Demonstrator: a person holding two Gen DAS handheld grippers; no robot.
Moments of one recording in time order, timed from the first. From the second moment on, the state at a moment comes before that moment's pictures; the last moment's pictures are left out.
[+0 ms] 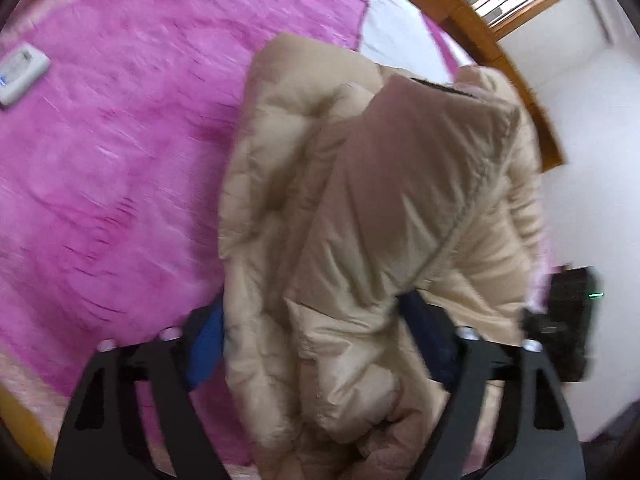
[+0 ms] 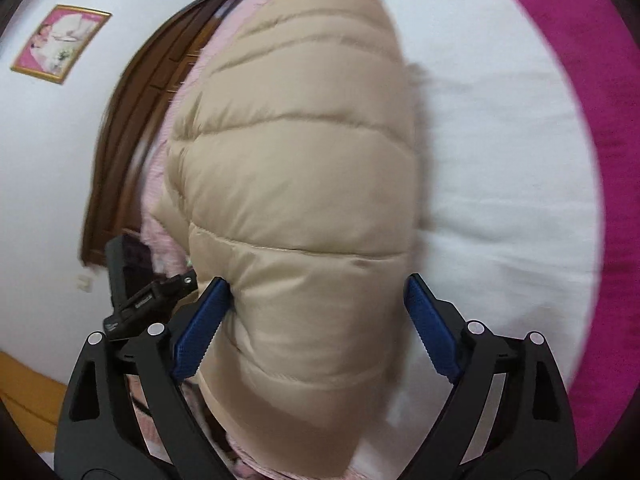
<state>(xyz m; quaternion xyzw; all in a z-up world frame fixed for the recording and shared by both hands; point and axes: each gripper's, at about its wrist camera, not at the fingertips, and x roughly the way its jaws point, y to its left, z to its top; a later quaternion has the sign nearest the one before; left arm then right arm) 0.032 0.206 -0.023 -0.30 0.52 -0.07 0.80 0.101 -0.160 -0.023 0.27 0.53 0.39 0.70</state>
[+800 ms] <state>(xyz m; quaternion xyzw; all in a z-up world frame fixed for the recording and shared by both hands) 0.094 0.011 0.018 -0.17 0.49 -0.25 0.82 0.070 -0.308 0.025 0.24 0.45 0.24 0.83</state>
